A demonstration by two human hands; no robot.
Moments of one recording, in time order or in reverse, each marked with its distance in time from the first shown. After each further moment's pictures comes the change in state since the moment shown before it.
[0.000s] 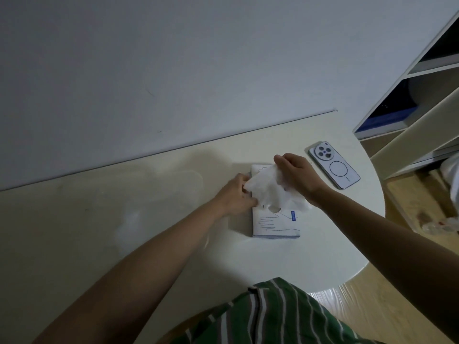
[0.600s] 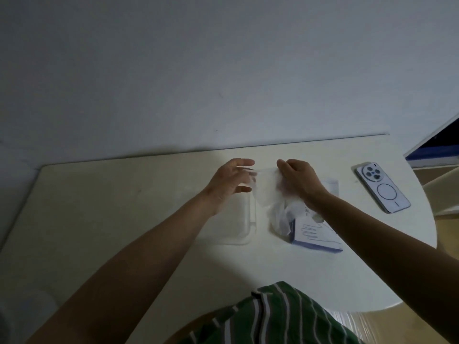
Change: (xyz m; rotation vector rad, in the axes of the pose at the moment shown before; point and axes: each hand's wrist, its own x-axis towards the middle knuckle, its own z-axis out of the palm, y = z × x) left_hand -0.068 -0.040 -0.089 -0.719 0.241 0.086; right_hand -0.006 -0.055 0.095 -0.123 -0.019 -0.013
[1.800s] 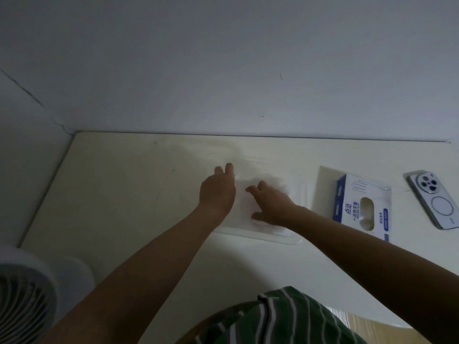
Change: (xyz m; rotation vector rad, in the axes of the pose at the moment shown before) left_hand -0.035 -0.044 -0.099 1.467 0.436 0.016; right_hand -0.012 -0.006 0.157 -1.023 -0.575 -0.392
